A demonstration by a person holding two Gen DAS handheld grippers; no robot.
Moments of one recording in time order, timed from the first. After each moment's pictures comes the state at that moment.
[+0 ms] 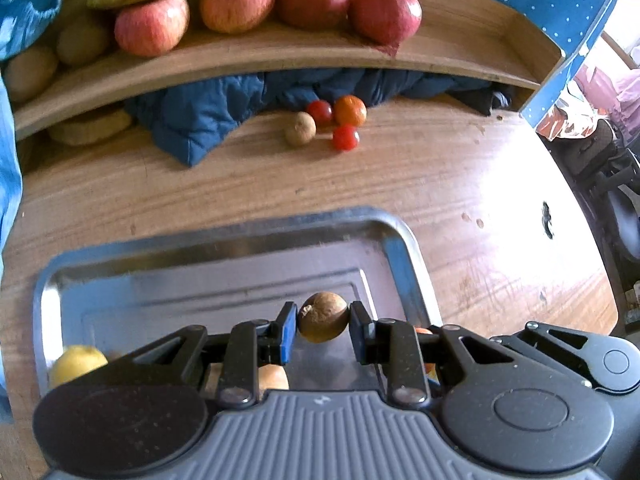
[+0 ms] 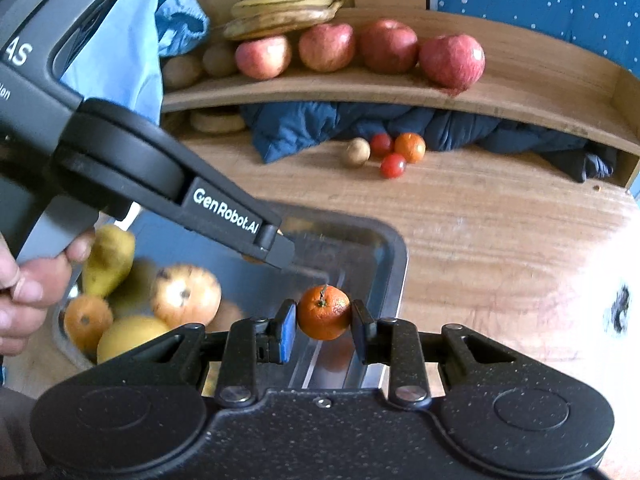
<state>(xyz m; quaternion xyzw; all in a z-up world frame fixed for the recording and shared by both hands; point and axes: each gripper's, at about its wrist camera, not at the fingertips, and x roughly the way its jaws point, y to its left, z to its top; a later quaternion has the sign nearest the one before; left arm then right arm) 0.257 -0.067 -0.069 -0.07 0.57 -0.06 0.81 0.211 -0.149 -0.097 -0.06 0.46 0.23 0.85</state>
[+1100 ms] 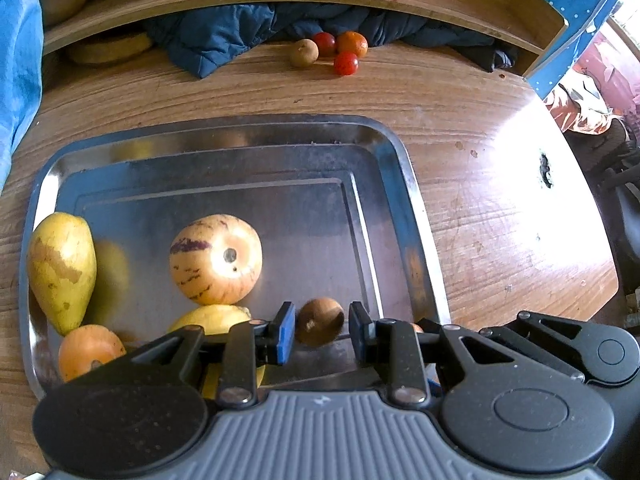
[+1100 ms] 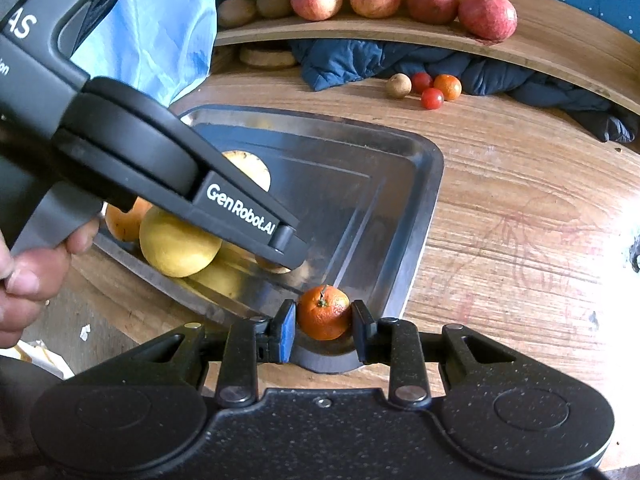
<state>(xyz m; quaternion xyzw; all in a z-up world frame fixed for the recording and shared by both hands) 0.200 -0.081 -0.079 -0.10 0.60 -0.03 0.79 0.159 -0.161 -0.101 -0.09 0.50 0.27 0.82</state>
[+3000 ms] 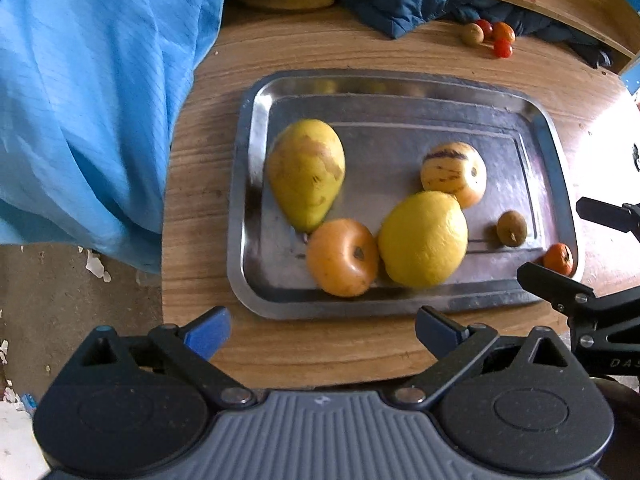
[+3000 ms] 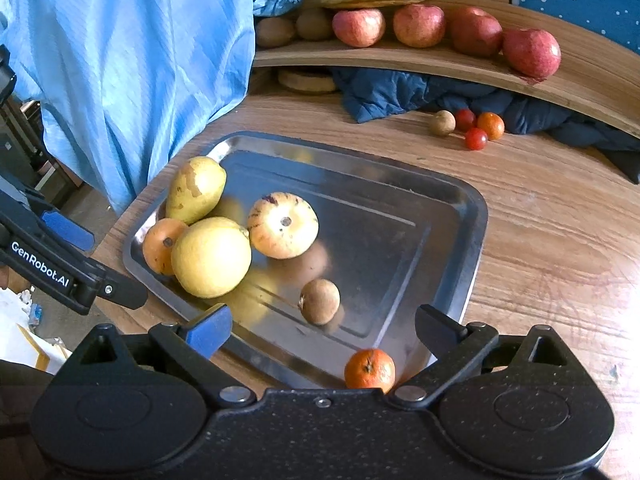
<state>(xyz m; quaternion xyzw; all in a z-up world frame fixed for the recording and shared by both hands) 0.154 0.018 -0.047 -0.06 0.65 0.09 0.75 0.174 -0.137 -0.085 -0.07 0.48 0.30 0.82</state>
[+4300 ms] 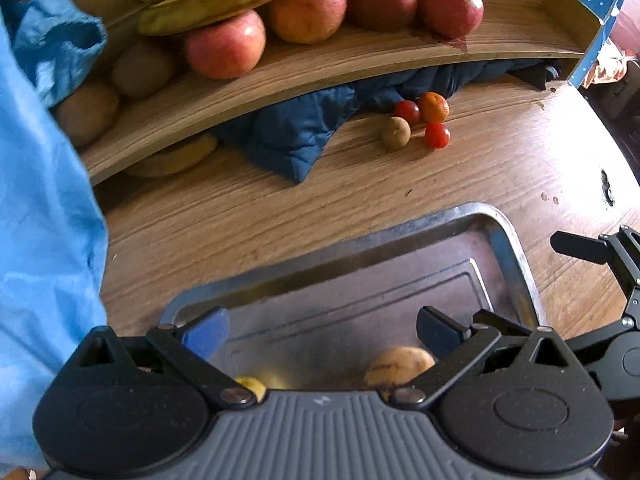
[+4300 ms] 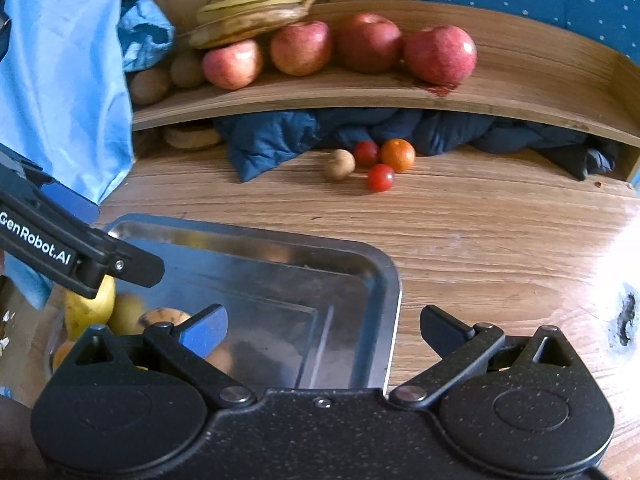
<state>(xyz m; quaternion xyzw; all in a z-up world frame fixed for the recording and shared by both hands) 0.288 -0.010 -0.050 0.03 0.61 -0.03 0.79 0.253 -0.150 -0.094 -0.03 0.48 0.17 0.86</state>
